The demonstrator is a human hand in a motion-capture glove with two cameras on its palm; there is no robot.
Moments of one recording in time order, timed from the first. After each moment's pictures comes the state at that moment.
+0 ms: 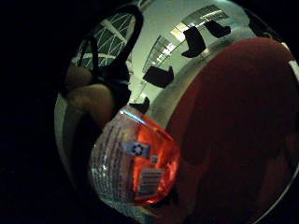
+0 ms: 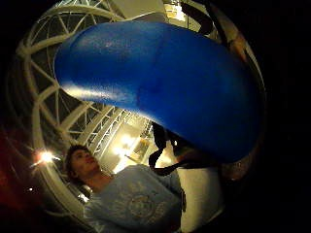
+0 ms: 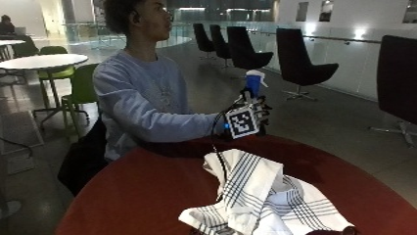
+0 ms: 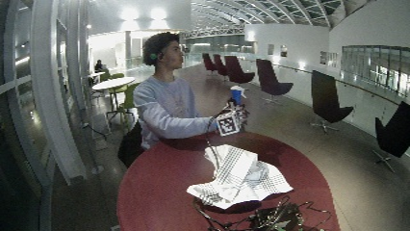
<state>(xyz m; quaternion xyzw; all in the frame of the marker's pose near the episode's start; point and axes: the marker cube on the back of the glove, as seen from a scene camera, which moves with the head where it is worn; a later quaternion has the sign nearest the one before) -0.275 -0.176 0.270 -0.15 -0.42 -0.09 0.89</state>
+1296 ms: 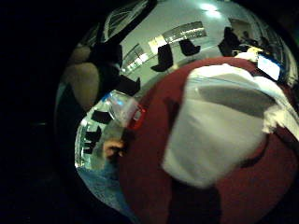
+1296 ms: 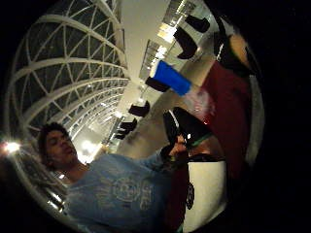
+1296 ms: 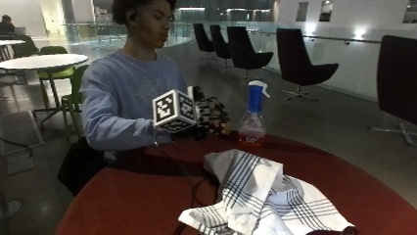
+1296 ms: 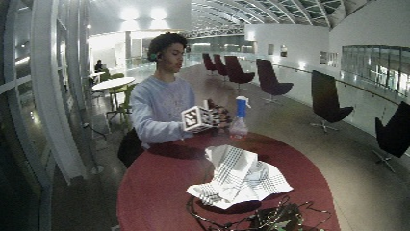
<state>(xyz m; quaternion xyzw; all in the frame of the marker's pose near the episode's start) -0.143 -0.107 0.103 -0.04 -0.19 -0.11 0.97</state>
